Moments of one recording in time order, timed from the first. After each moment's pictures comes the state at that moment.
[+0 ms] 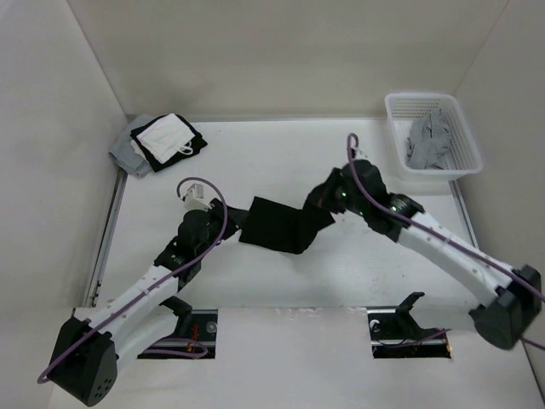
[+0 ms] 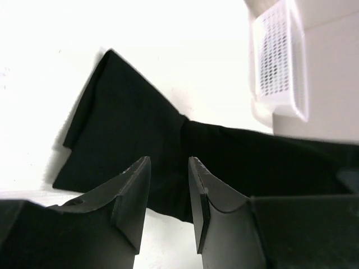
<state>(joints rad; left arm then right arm) -0.50 0.86 0.36 0.18 -0.08 -0.99 0.69 1.16 1.01 -0.38 0.08 0.92</state>
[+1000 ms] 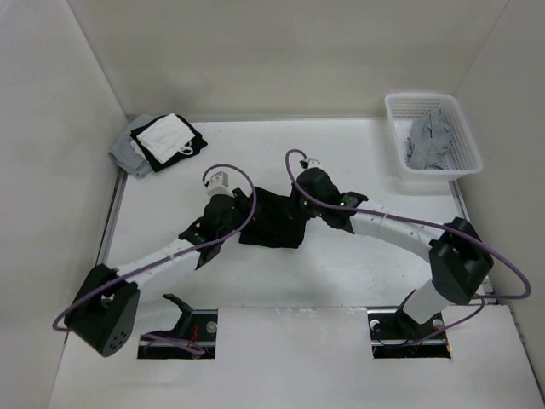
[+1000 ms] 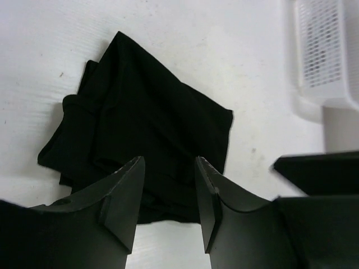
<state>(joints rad) -0.56 1.13 0.49 0.22 -0.17 -0.85 0.79 1.54 1.14 -0.20 0.08 0.74</state>
